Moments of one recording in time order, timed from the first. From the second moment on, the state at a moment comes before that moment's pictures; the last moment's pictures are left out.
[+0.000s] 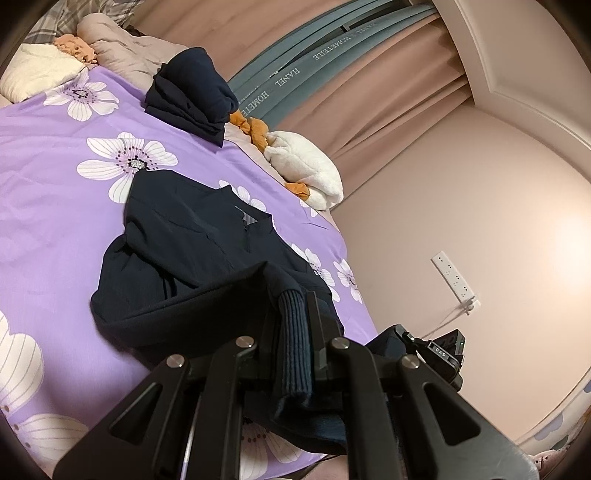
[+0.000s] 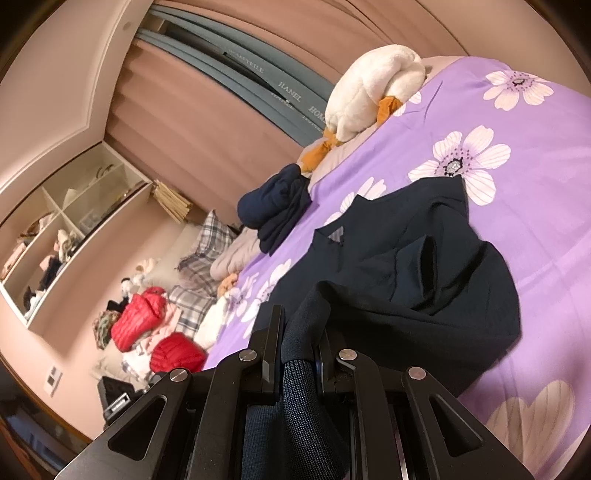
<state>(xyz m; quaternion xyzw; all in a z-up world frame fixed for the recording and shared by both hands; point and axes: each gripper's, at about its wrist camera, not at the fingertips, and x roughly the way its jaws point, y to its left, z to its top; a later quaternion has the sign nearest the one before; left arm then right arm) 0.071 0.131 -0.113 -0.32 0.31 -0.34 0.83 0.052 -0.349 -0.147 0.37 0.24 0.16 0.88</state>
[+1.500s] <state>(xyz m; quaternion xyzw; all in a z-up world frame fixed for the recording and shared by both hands) 0.121 0.111 -0.129 -0.31 0.33 -0.34 0.82 0.089 -0.350 -0.151 0.36 0.25 0.14 0.89</state>
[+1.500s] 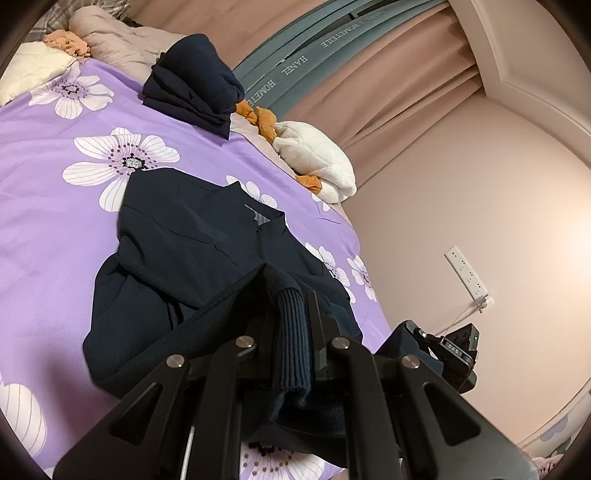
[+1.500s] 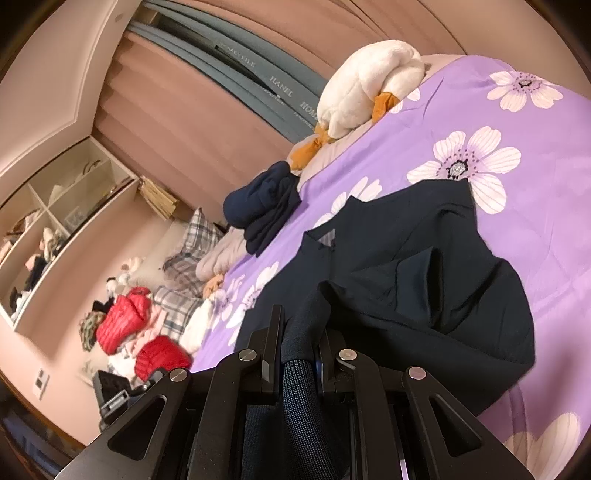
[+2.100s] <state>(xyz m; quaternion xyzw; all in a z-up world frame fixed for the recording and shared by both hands) 0.174 0.103 -0.153 -0.34 0.37 -0.31 0.81 0.110 -0.366 -0.153 0.35 0.26 0.10 0.89</state>
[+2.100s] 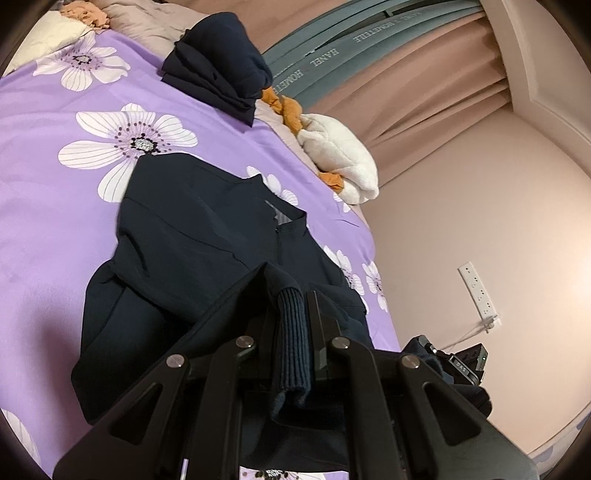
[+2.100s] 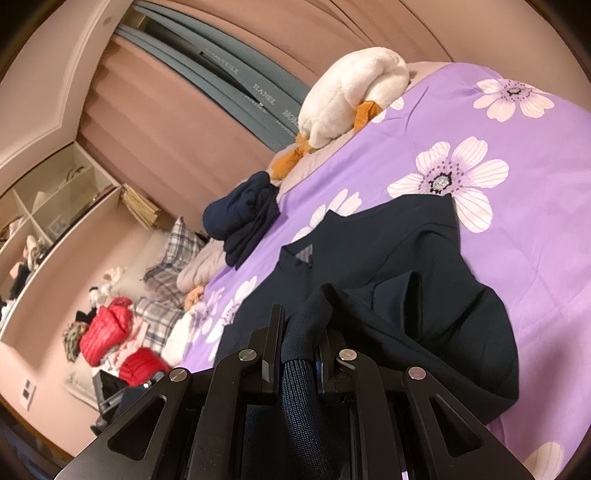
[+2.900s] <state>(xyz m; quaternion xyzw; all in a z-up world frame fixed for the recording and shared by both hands) 0.291 0.092 -0.144 -0.32 0.38 -0.23 0.83 0.206 -0.398 -0.148 0.32 0.27 0.03 0.91</state>
